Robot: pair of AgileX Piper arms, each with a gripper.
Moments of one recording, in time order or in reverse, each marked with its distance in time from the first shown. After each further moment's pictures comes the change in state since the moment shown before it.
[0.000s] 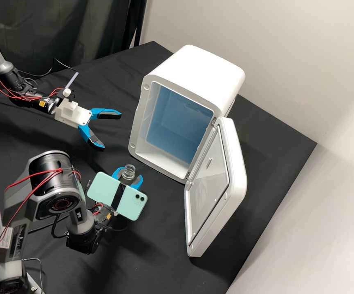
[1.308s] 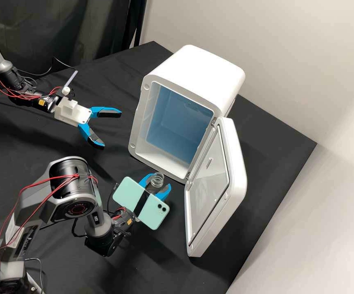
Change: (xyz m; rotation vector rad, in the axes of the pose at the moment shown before) left arm -0.002 0.004 0.001 0.002 -0.002 0.014; right arm 0.019 0.045 0.038 0.011 -0.100 0.188
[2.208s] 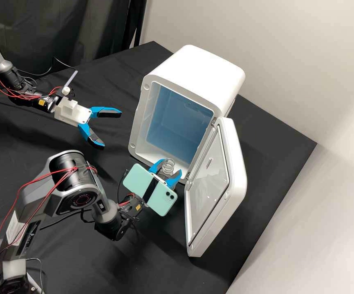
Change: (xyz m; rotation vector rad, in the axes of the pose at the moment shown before) left arm 0.000 0.000 0.000 0.000 0.000 0.000; right arm 0.037 0.009 -0.023 0.025 0.057 0.083
